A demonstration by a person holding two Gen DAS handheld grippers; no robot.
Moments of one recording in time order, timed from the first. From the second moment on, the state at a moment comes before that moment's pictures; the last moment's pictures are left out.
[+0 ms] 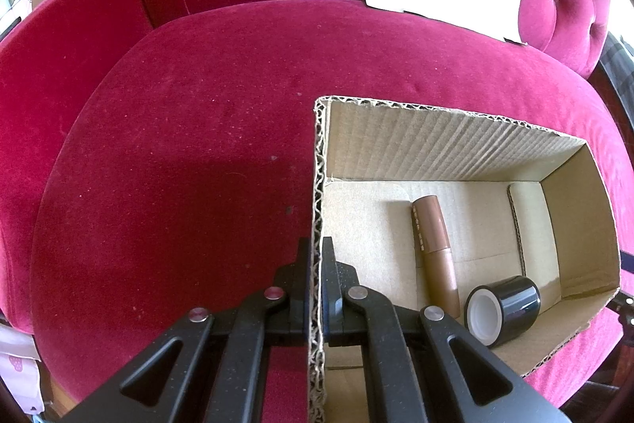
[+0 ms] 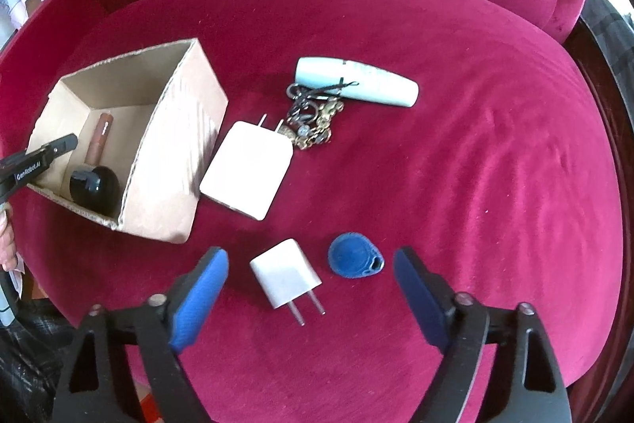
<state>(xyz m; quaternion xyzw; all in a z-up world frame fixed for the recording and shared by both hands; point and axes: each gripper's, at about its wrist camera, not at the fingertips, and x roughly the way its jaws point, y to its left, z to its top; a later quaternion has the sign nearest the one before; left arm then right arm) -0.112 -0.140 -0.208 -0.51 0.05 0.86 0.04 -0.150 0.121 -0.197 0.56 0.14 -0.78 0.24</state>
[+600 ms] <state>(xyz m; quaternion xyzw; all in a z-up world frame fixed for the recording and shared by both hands) -0.111 -0.140 -0.207 -0.51 0.05 0.86 0.04 -0.147 0.109 -0.193 0.57 0.14 -0.77 0.25</state>
